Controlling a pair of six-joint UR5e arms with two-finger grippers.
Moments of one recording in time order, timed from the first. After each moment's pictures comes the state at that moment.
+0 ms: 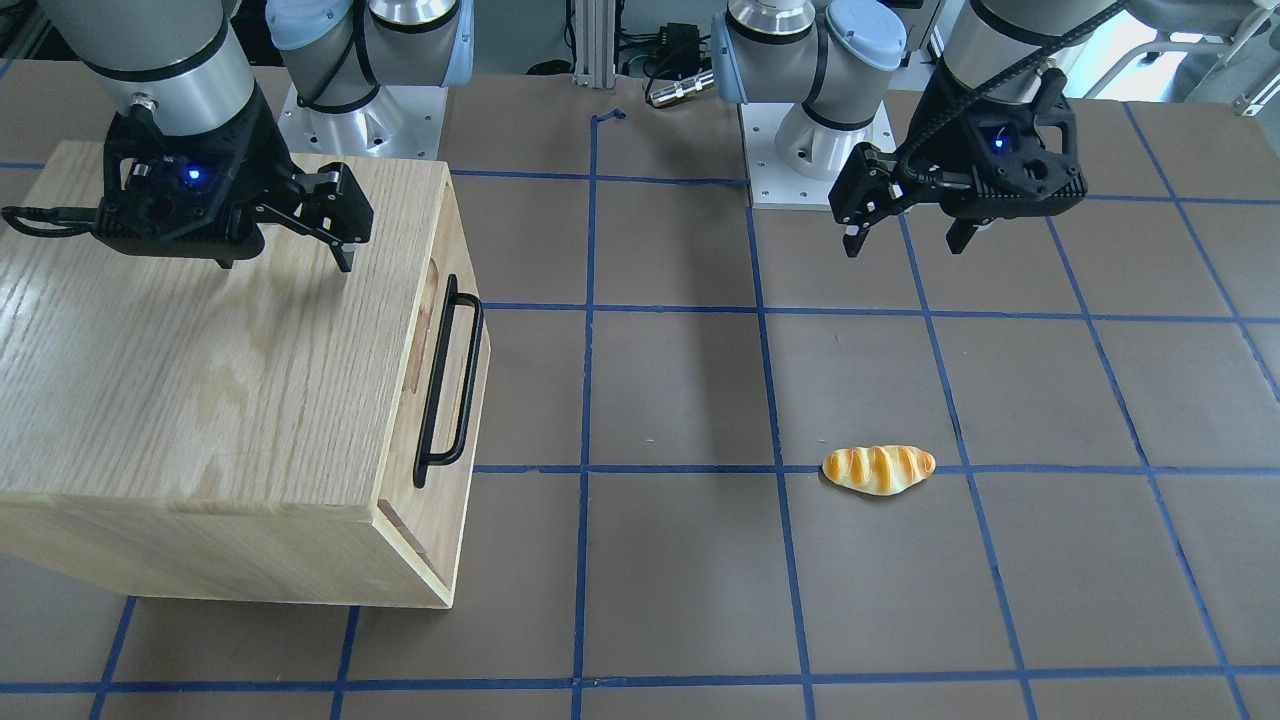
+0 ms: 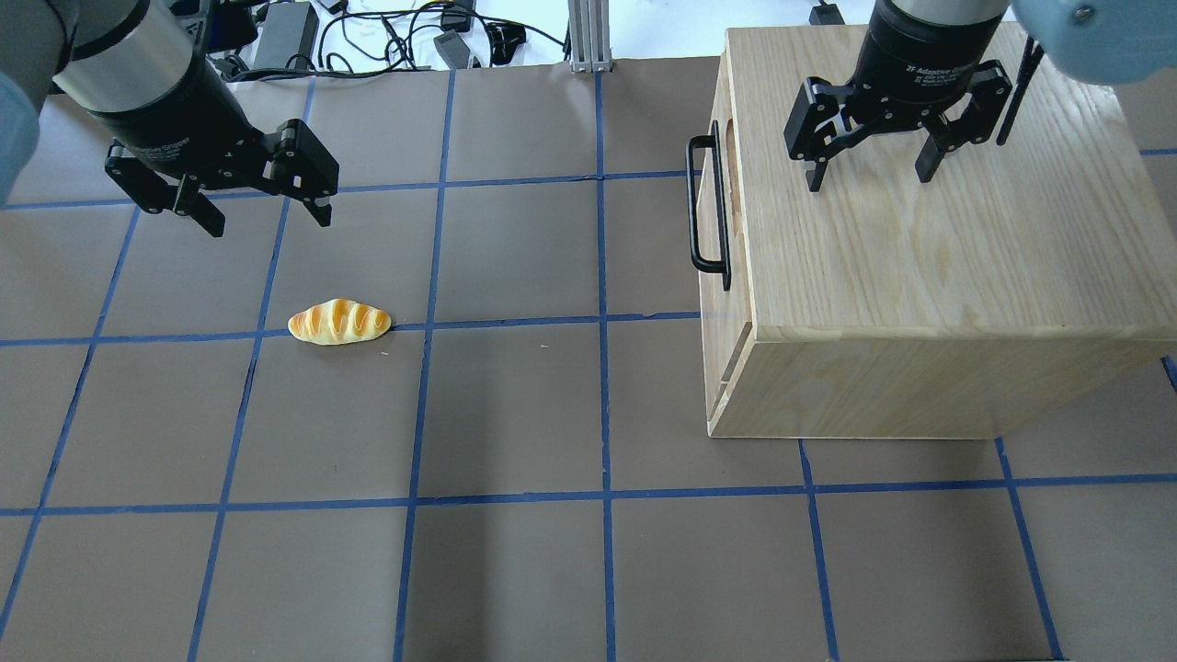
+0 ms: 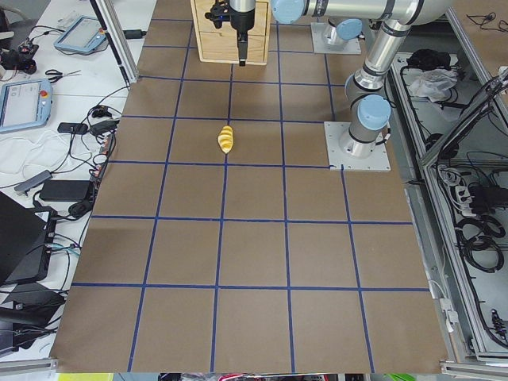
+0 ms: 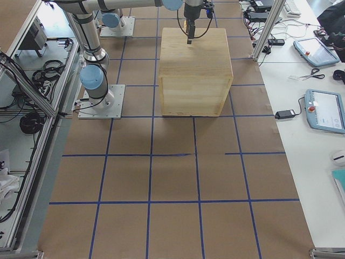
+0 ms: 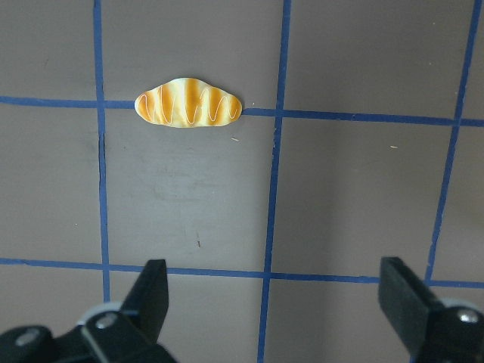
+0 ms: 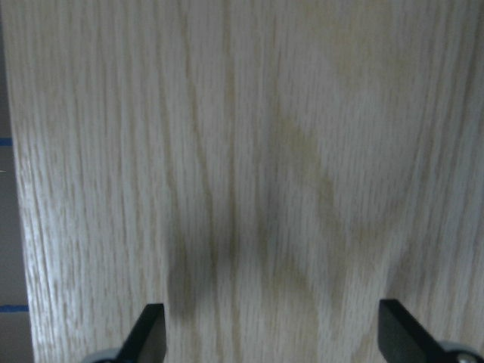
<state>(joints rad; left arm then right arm) -1.52 -1.53 -1.57 -1.58 1.58 -0.02 1.60 -1.49 1.43 -1.47 -1.61 0.02</state>
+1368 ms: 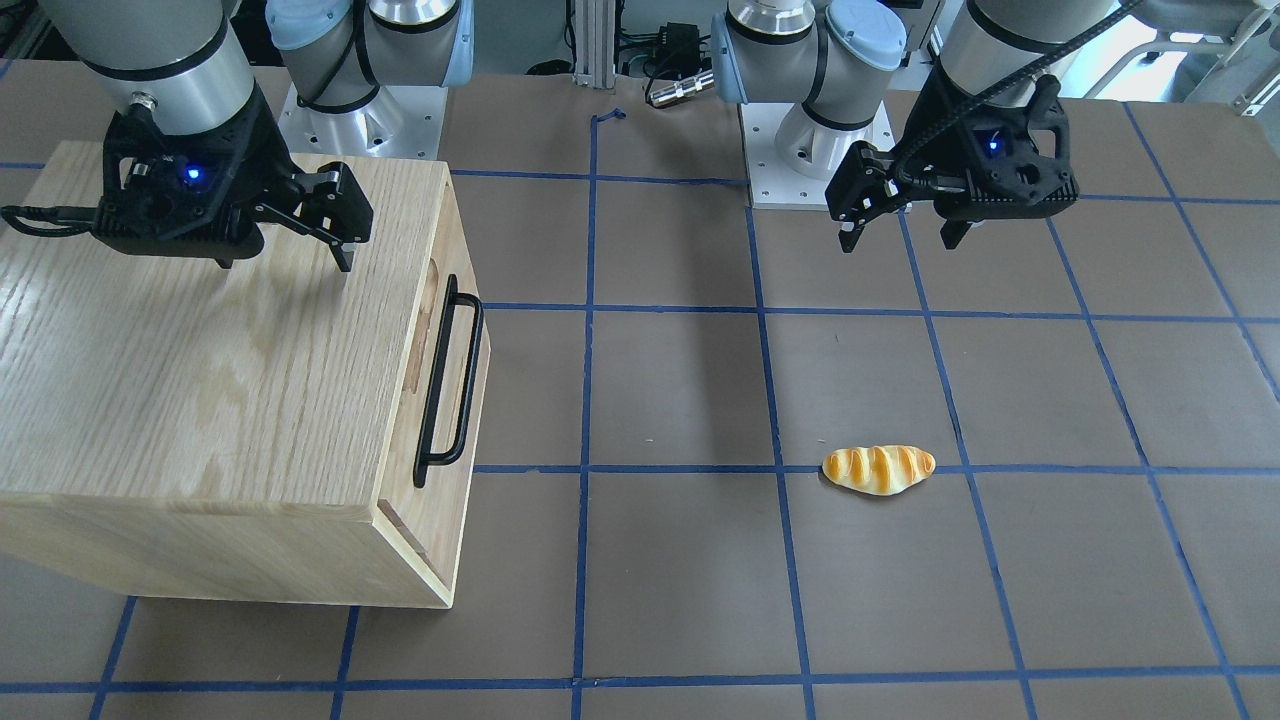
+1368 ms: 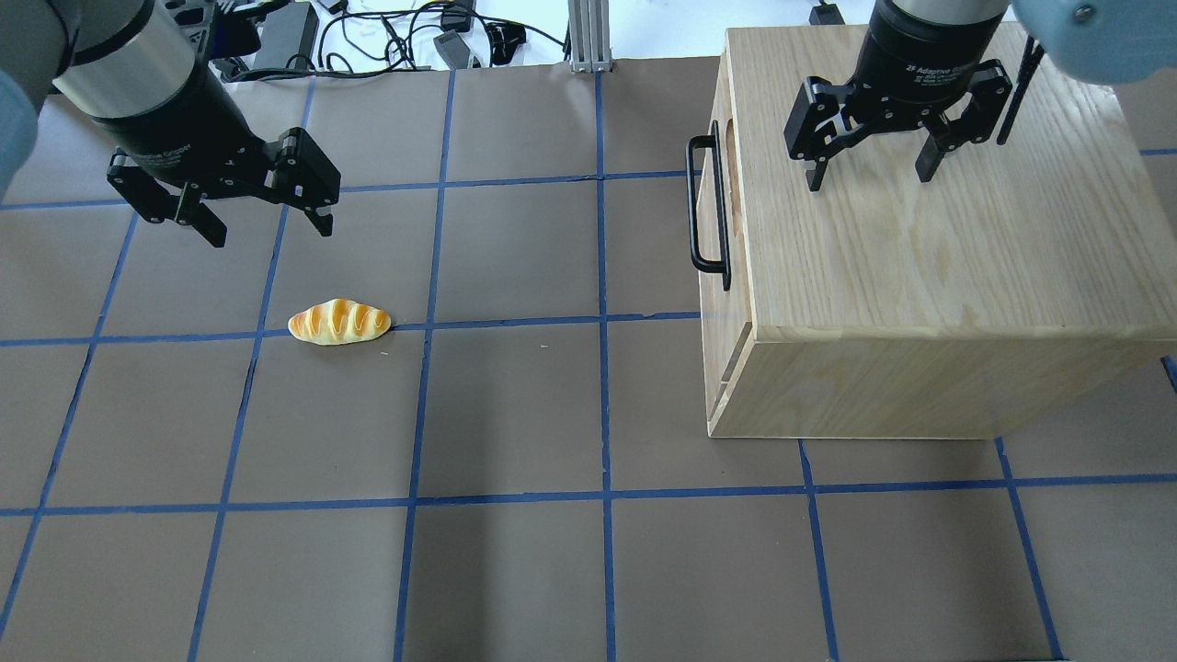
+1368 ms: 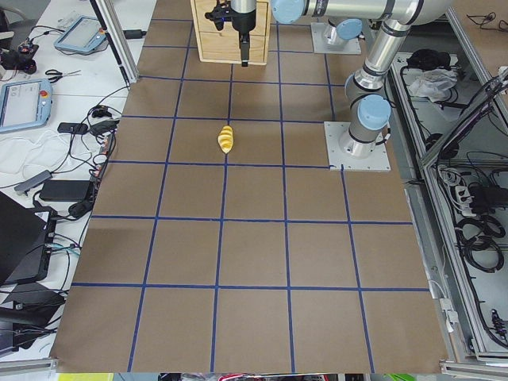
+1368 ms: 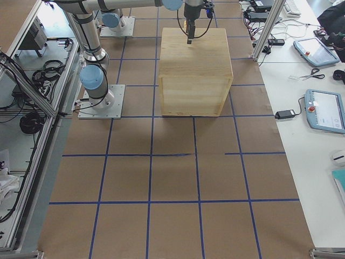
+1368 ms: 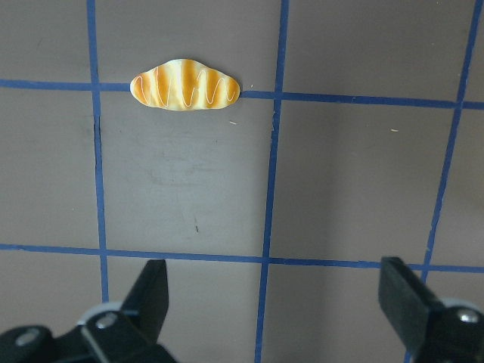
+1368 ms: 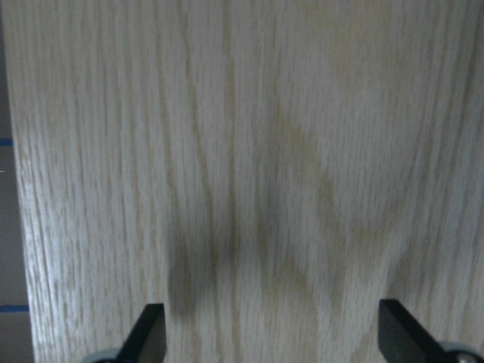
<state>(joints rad) -1.52 -1.53 -1.57 -1.62 1.58 -0.02 1.60 -1.49 1.43 -1.47 -1.61 0.02</state>
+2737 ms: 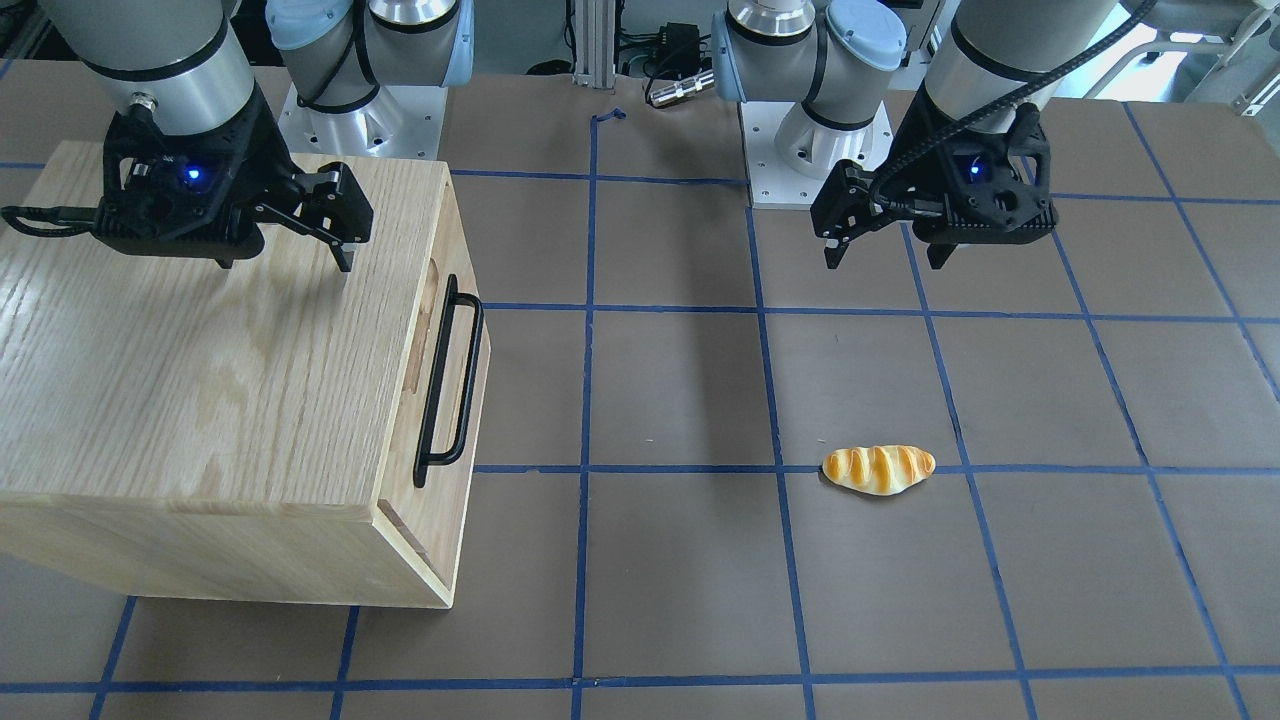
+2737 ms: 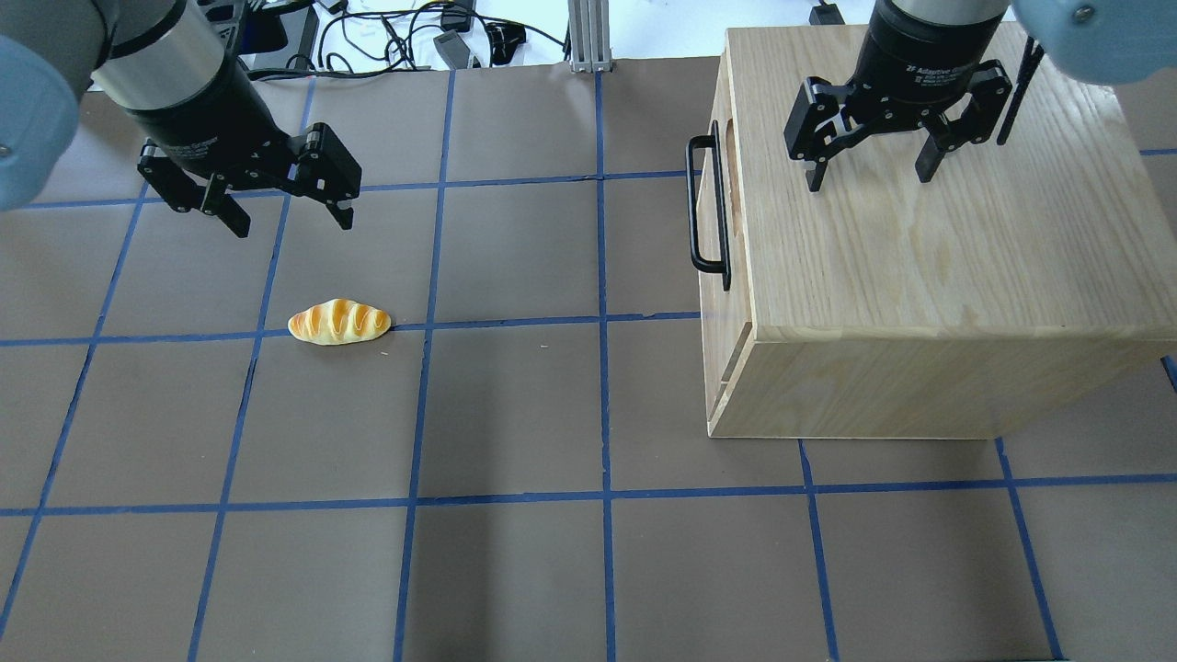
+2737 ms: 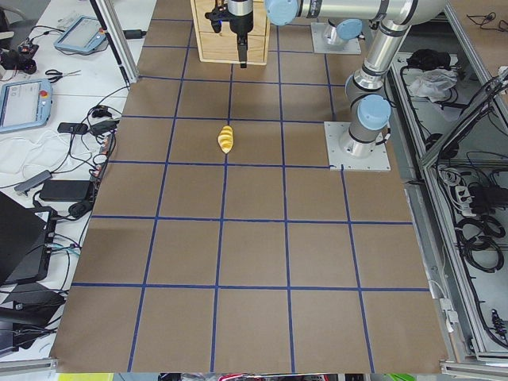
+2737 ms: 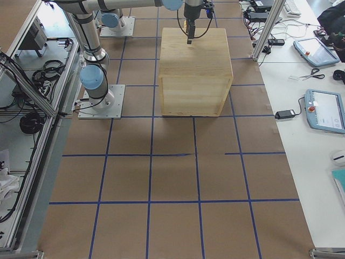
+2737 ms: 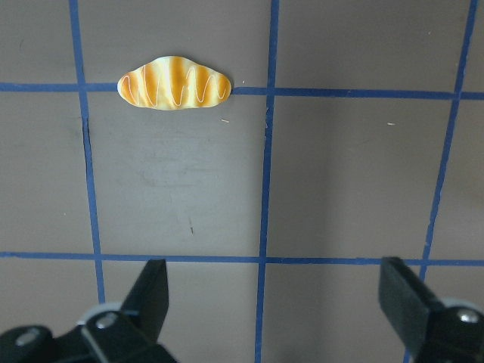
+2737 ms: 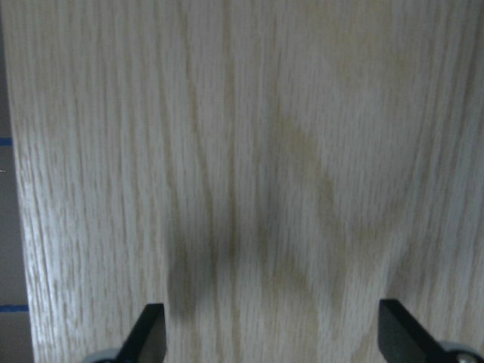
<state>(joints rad) -1.56 -1.58 -1.55 -1.57 1.56 -0.01 1.60 -1.49 1.43 -1.47 -1.61 0.02</state>
